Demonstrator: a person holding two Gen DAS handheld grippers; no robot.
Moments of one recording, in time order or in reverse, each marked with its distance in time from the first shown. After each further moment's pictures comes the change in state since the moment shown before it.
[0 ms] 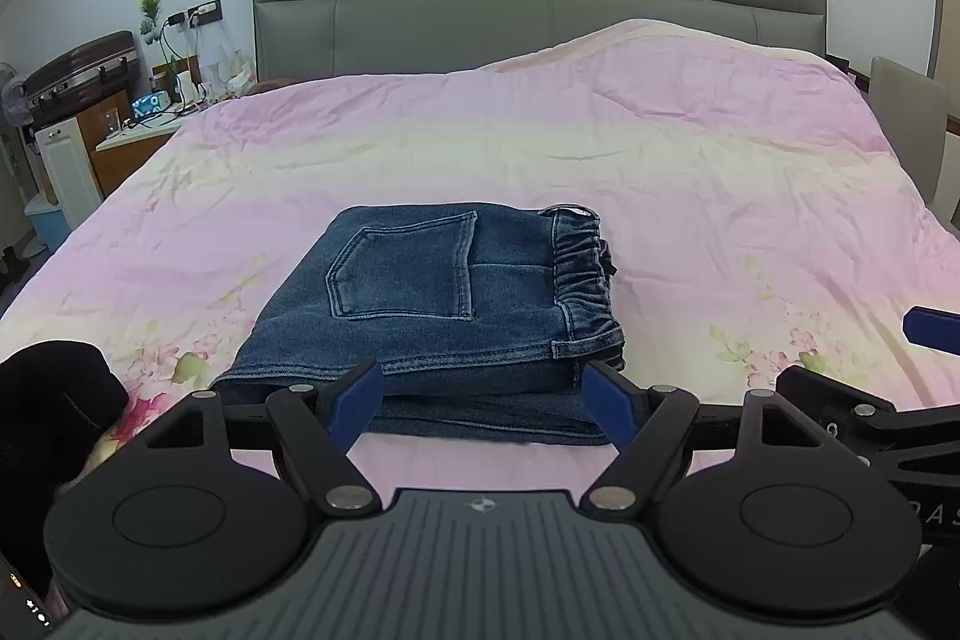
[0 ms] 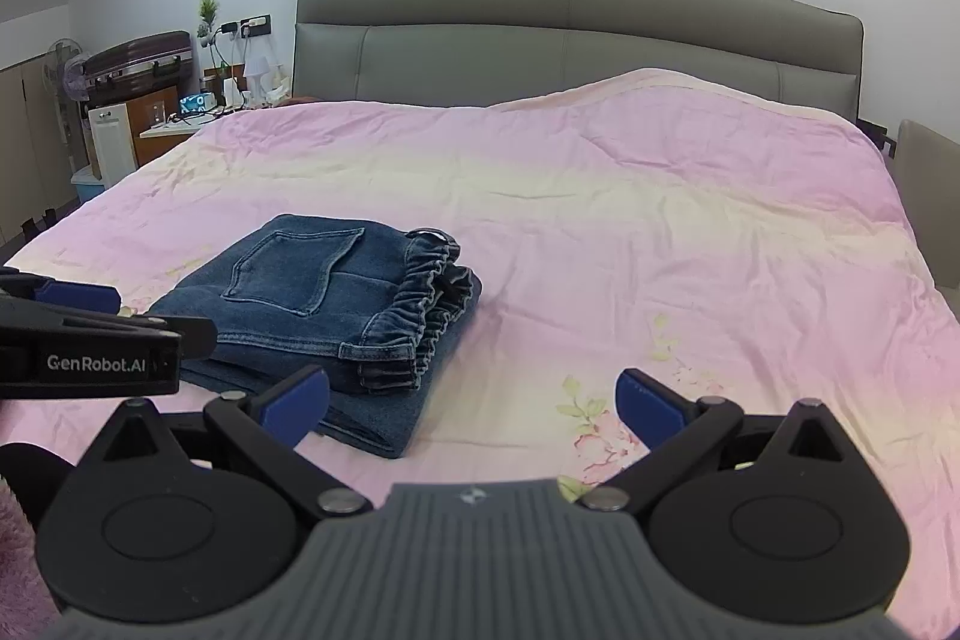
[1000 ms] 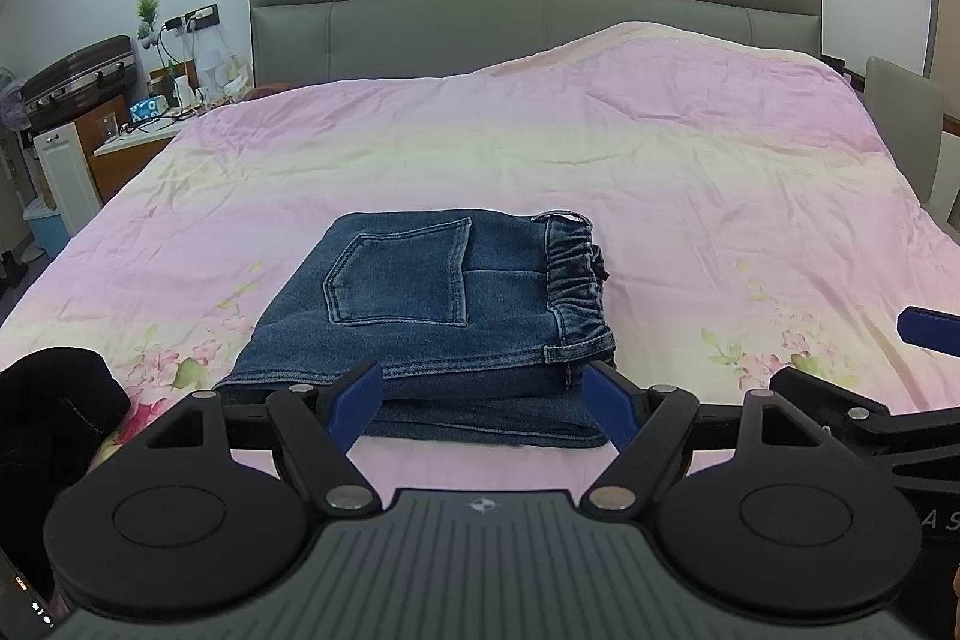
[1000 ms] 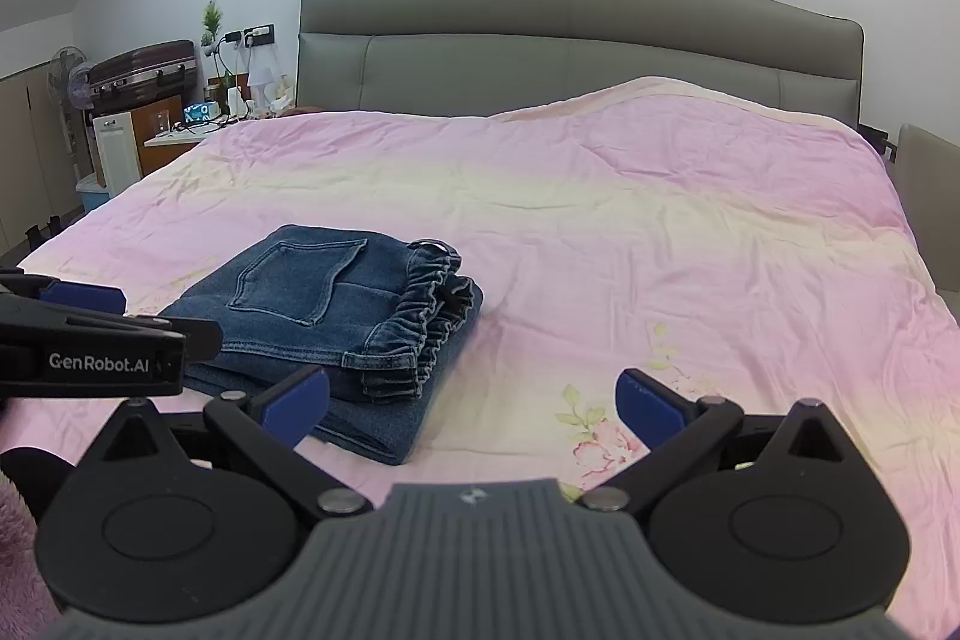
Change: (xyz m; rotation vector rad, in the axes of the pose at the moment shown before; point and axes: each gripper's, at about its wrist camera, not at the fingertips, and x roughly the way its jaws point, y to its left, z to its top) left arm -0.001 -0.004 0.006 0.006 0.000 -0.002; right arm -0.007 -0.002 0.000 0.003 -0.015 0.008
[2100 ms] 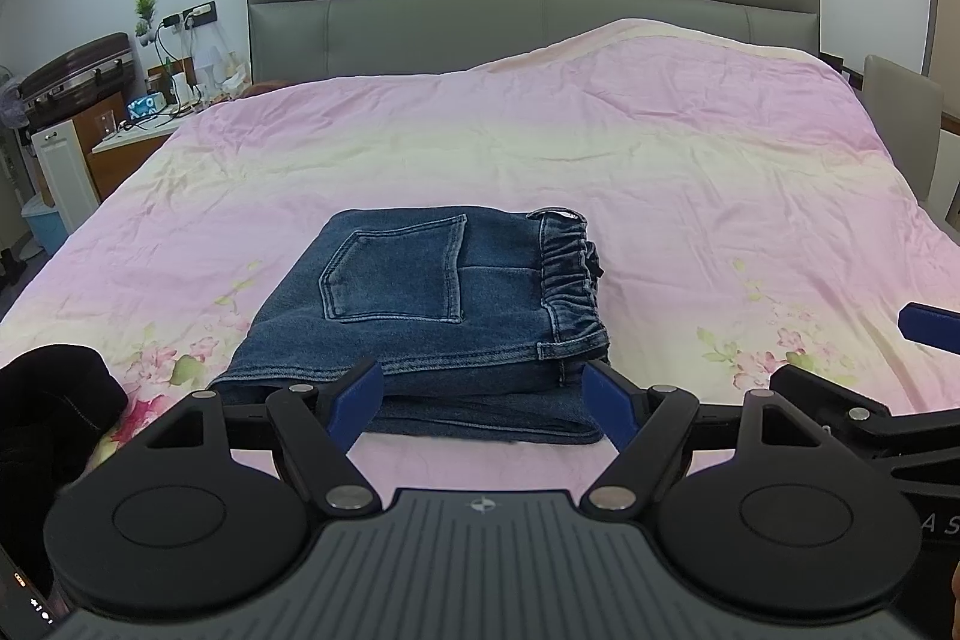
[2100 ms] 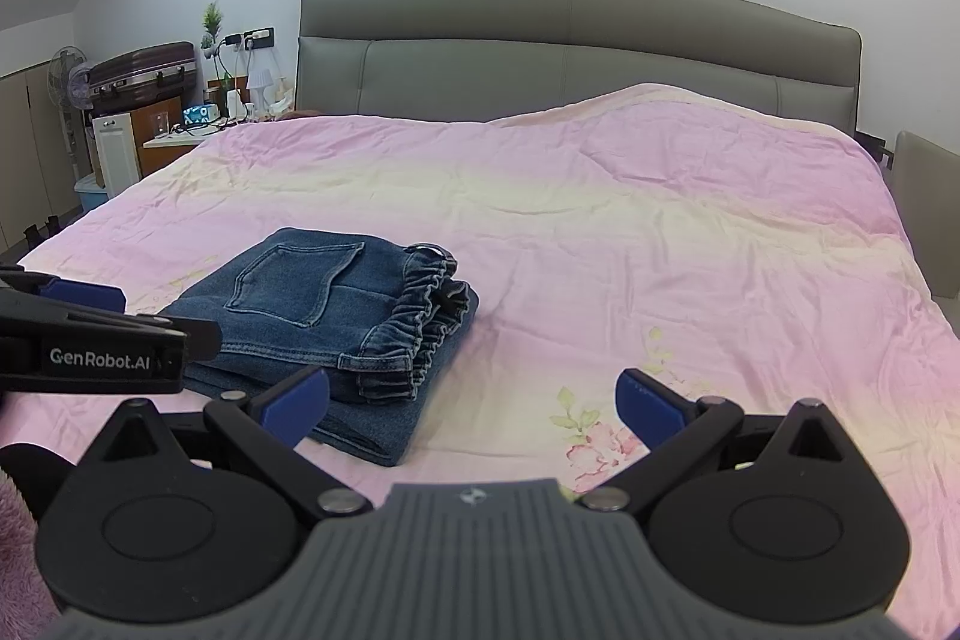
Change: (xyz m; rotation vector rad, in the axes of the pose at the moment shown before) left arm -0.001 -0.002 -0.002 -0.001 0.007 -0.004; right arm -0.002 0.000 -0.001 -0.009 -0.009 -0.004
